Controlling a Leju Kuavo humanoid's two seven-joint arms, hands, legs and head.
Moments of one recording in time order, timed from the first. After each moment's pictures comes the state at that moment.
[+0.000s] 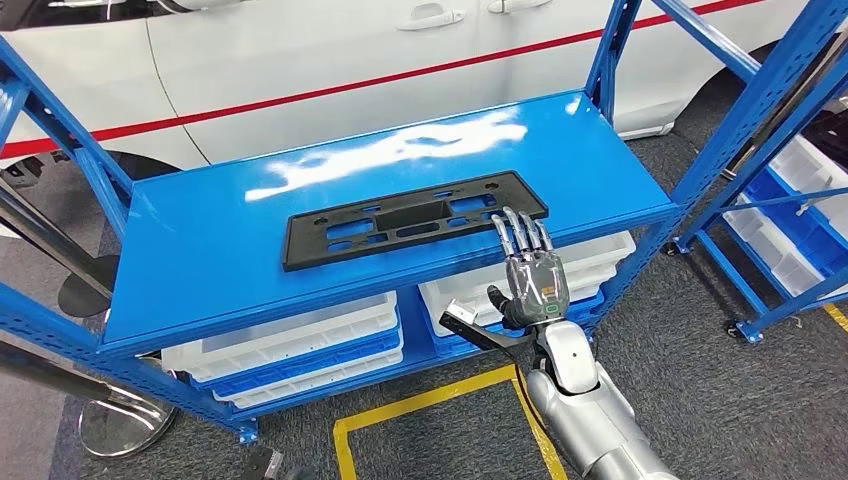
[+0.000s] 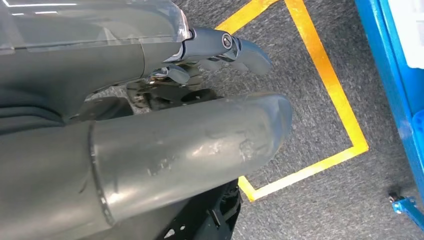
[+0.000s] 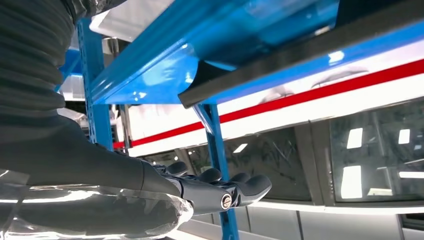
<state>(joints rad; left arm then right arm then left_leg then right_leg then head) 0.00 -0.05 -0.13 -0.50 0.08 -0.22 -0.29 -0.44 0.01 0.37 -1.03 1.23 -0.68 0.02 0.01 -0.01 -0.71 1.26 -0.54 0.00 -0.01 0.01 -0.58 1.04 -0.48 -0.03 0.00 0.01</state>
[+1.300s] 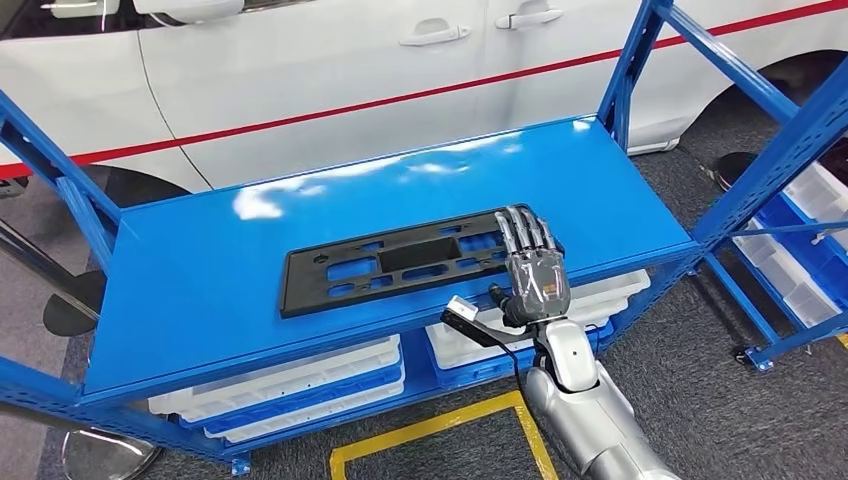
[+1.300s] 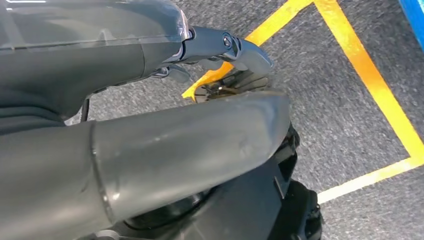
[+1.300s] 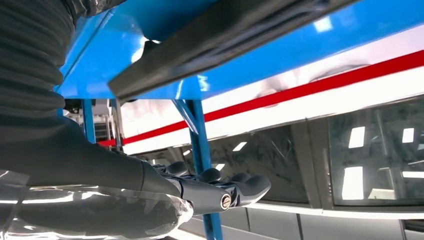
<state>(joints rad) 0.06 0.04 -0.20 -0.45 0.06 -0.28 -0.27 -0.45 0.02 0.36 -1.02 1.22 -0.70 0.03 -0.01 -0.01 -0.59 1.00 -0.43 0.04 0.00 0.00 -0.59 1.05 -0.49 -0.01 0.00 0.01</state>
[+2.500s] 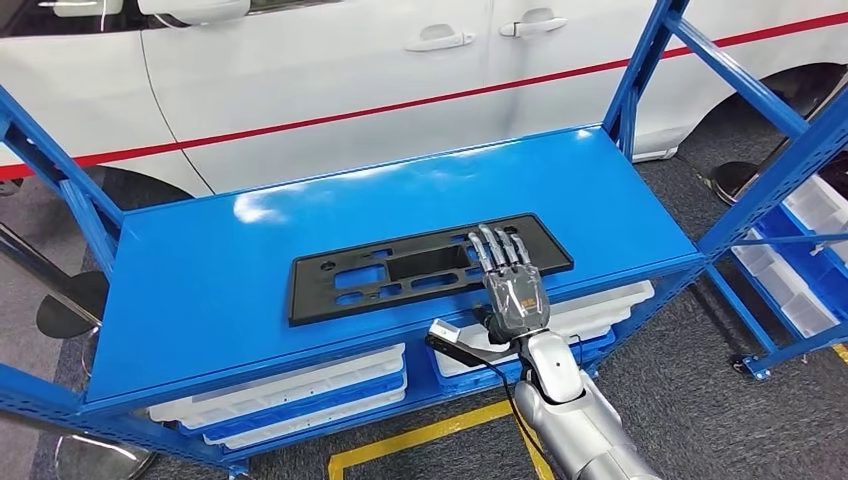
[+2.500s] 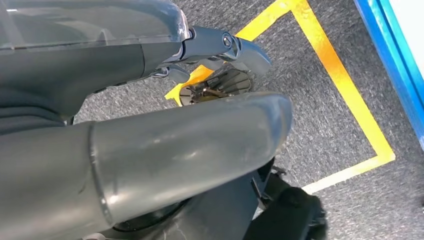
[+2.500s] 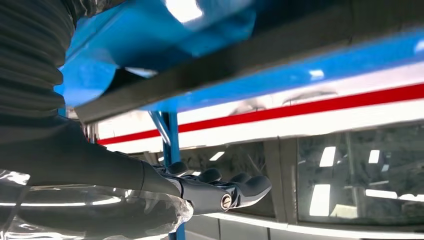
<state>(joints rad) 0.01 0.05 -0.26 -0.40 0.12 -0.30 -0.32 -0.44 0.03 0.41 -0.96 1.23 -0.69 0.00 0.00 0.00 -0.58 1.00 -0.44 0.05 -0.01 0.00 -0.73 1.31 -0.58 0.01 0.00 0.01</state>
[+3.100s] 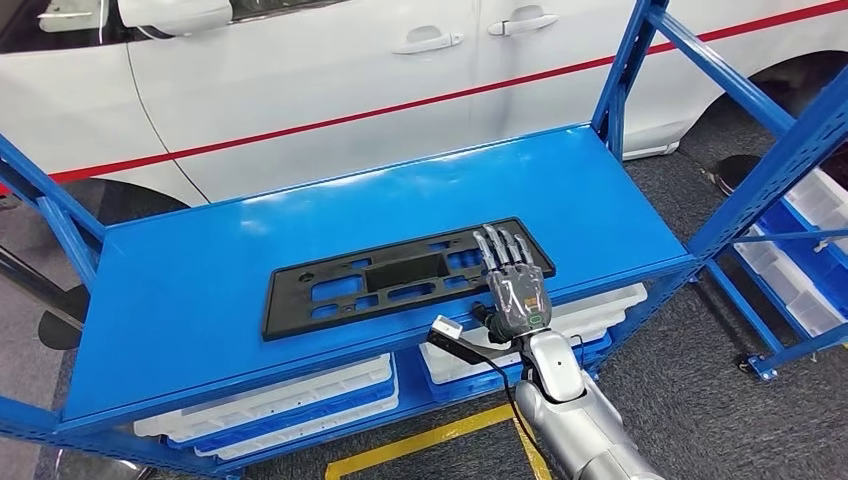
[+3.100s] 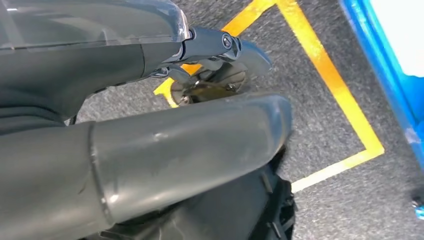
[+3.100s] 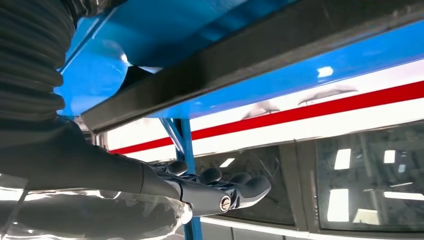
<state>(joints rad) 0.01 0.05 -0.28 -0.39 0.16 -0.30 -0.35 -0.44 0.04 0.42 -0.95 1.22 -0.69 0.01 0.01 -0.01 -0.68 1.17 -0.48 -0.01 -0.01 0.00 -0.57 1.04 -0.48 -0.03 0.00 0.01</state>
